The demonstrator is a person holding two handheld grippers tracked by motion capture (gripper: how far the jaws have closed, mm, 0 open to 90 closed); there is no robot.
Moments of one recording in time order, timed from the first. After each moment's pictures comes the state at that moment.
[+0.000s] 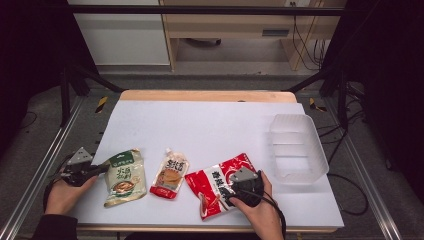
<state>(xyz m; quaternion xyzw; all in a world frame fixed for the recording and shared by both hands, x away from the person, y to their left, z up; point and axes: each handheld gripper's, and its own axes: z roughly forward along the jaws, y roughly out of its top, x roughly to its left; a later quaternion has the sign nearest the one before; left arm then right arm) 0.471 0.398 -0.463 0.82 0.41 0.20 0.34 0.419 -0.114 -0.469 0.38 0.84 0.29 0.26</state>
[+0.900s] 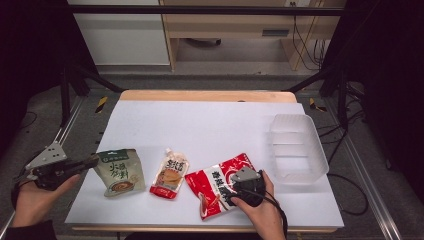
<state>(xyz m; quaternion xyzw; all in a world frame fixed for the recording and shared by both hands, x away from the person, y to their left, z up) 0.417 0.387 -0.358 0.82 0.33 0.22 0.42 0.418 -0.118 -0.465 0.38 0.84 0.30 0.26</state>
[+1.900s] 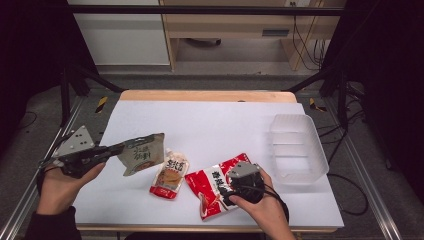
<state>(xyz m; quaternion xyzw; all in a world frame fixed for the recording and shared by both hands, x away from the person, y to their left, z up) 0.429 0.302 -0.310 0.83 0.26 0.24 0.43 0.414 -0.110 -0.419 0.31 0.86 0.35 0.21</state>
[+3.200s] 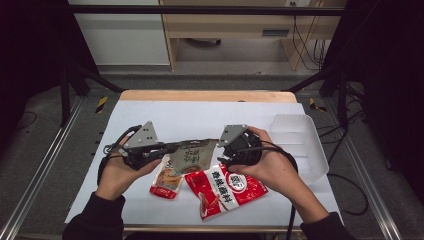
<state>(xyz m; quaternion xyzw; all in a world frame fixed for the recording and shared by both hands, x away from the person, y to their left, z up) 0.452 0.182 -0.315 0.86 0.16 0.18 0.44 0.459 -0.092 -0.311 0.15 0.92 0.27 0.25</state>
